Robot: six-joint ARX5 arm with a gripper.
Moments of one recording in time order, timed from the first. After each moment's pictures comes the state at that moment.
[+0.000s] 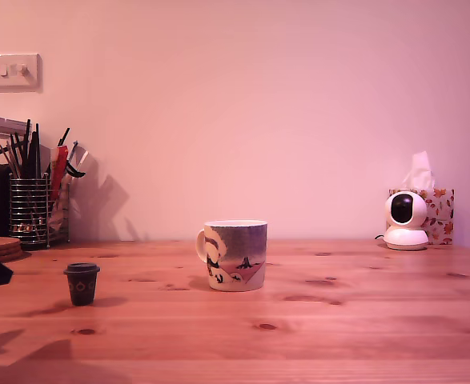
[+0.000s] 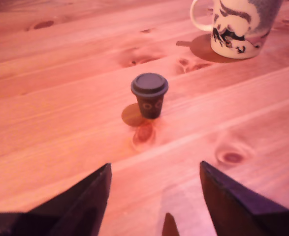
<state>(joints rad) -0.24 1.19 0.01 0.77 0.18 0.06</state>
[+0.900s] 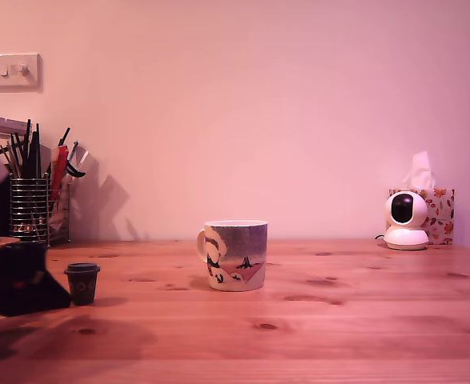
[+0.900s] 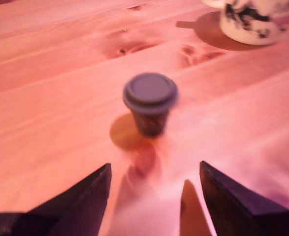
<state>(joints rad) -0.24 1.72 0.30 0.89 0.23 0.08</state>
